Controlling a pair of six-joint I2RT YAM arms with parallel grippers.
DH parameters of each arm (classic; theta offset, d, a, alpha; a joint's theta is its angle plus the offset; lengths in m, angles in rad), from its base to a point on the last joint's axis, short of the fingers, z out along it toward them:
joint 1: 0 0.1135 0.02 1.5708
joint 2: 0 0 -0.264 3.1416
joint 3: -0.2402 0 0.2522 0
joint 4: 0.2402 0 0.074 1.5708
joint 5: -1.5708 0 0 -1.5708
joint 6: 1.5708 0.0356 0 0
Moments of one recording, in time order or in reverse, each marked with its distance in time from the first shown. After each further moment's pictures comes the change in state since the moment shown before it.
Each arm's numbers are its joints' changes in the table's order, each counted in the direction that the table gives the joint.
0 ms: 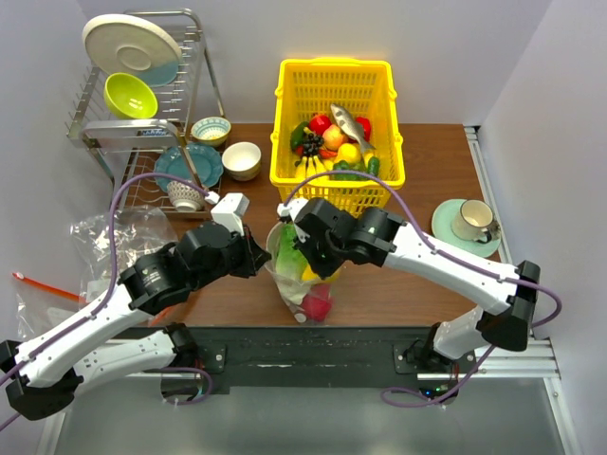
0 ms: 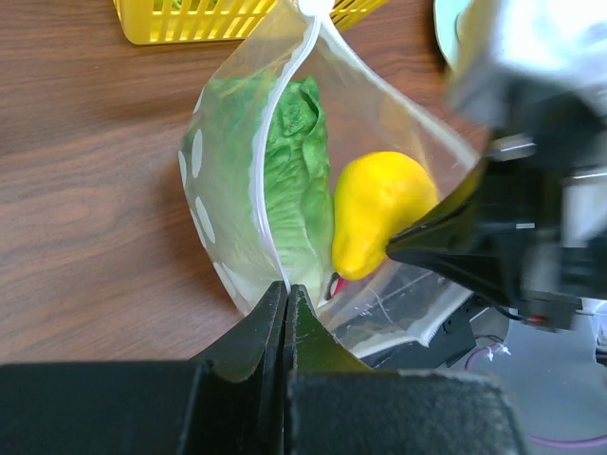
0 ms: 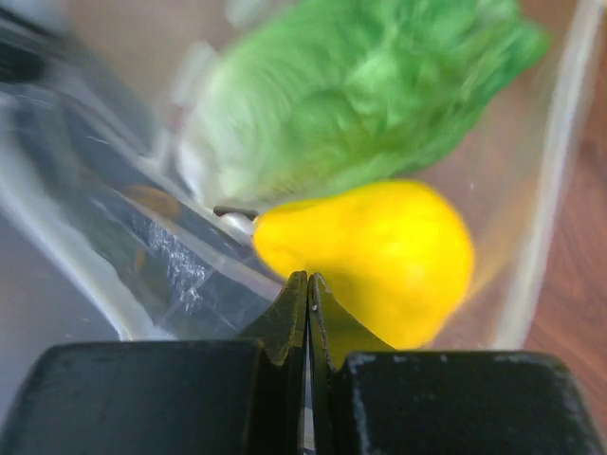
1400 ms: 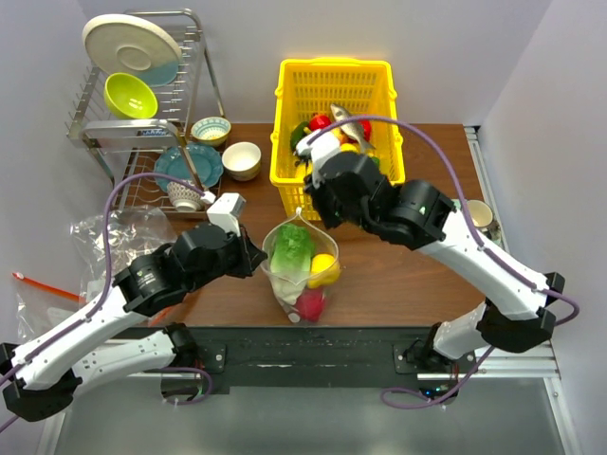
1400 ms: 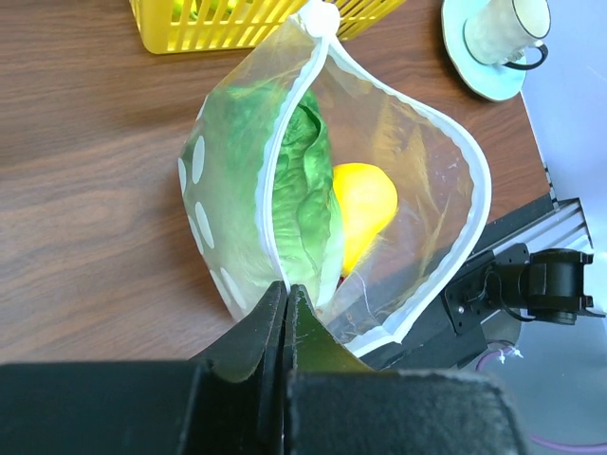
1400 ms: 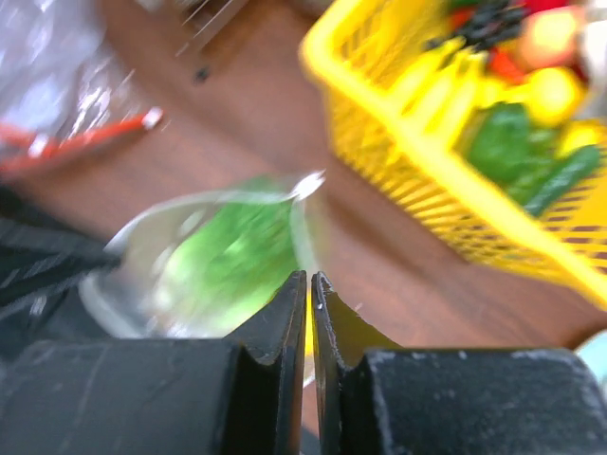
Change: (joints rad) left arm 0.000 0.019 -0.013 0.027 0.023 0.022; right arm -0.046 -0.001 -0.381 -0.006 -0.273 -0.074
